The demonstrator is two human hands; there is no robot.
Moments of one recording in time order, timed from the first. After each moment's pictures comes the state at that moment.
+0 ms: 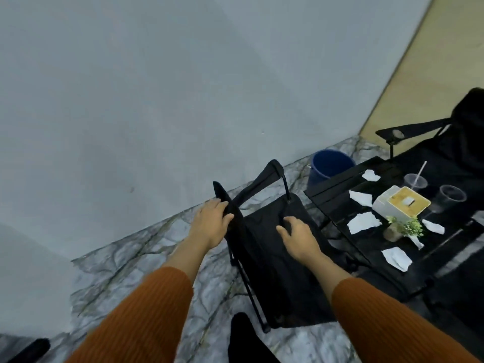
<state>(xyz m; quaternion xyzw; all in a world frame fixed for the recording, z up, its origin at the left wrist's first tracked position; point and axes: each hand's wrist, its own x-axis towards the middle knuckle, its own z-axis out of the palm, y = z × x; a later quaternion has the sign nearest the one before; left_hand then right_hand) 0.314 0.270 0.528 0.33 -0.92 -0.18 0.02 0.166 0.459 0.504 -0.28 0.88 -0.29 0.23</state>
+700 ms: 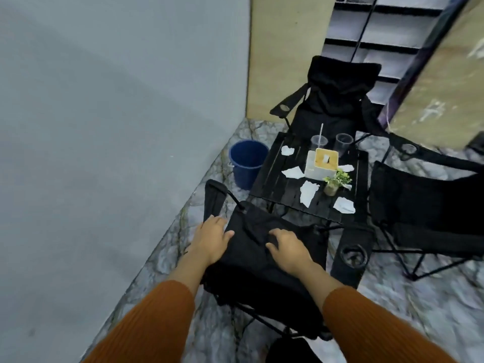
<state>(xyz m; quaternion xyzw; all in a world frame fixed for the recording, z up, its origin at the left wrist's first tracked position) 0.161 0.133 0.486 0.00 -0.98 -0.18 -0.11 0.167 0.355 0.493 -0.05 0.95 -0.25 0.17</state>
